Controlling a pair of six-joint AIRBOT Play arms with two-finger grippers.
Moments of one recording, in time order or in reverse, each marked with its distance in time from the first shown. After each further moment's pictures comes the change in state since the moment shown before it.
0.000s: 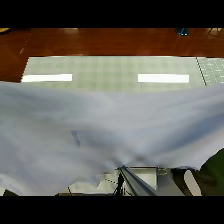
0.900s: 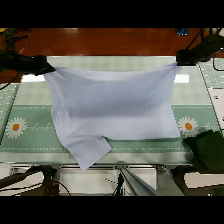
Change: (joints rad) left arm -0.058 -0.753 -0.440 -0.124 0.578 0.239; right arm 0.232 -0.957 0.000 -0.154 -0.450 -0.047
